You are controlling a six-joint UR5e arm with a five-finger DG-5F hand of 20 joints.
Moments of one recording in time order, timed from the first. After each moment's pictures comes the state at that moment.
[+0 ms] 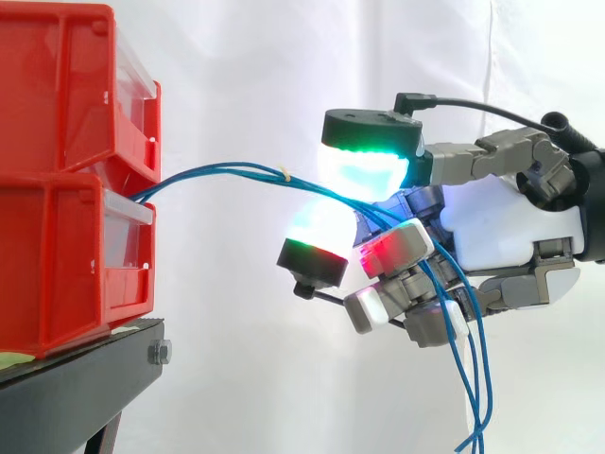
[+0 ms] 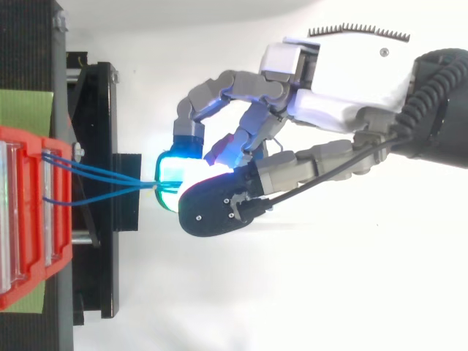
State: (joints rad) arm 0.16 -2.24 -1.15 -2.99 -1.28 0.00
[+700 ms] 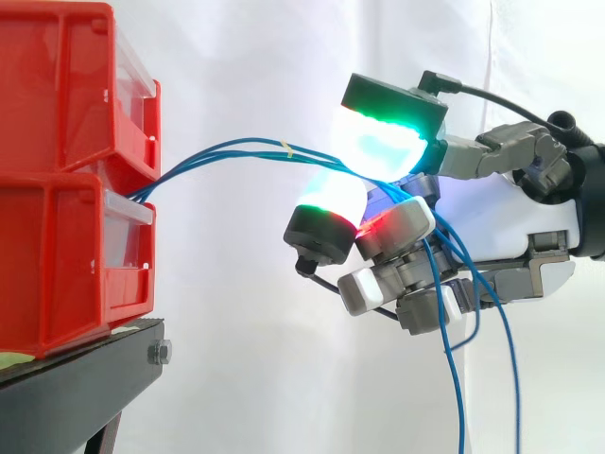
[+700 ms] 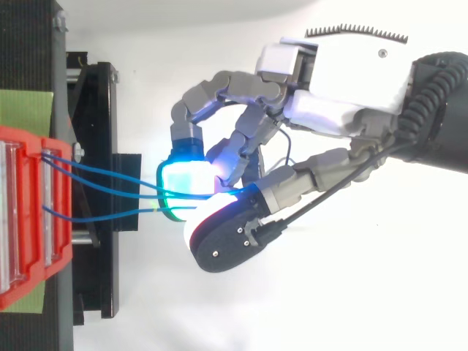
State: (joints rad) arm 0.16 -2.25 -1.16 -2.96 -1.27 0.02
